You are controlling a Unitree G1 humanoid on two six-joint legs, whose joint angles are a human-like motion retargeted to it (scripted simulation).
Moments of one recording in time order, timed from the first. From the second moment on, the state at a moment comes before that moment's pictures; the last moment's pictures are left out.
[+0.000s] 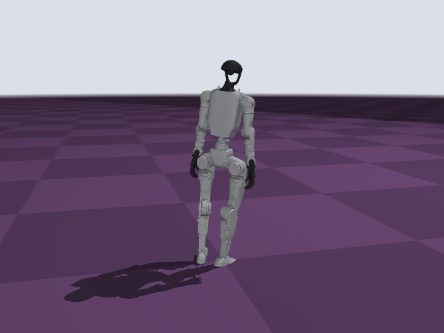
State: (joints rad) left arm 0.01 0.05 -0.16 1.56 -0.39 0.03 0.13; right arm 0.05 -0.15 -0.06 1.40 -0.79 0.09 0.02; waist 0.00 0.03 0.08; left_leg 0.13 0.01 0.45 0.03 -0.26 0.00; right_leg 0.08 0.01 -0.21 0.00 0.06 -0.07
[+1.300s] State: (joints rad) left arm 0.01 0.04 -0.15 1.57 -0.39 0.02 0.13; right arm 0.06 -0.15 -0.05 1.41 -0.80 0.09 0.02; waist -0.01 0.04 0.06; left_leg 0.12 0.01 0.46 0.03 -0.23 0.00; right_leg 0.07 0.02 -0.20 0.00 0.06 -0.07
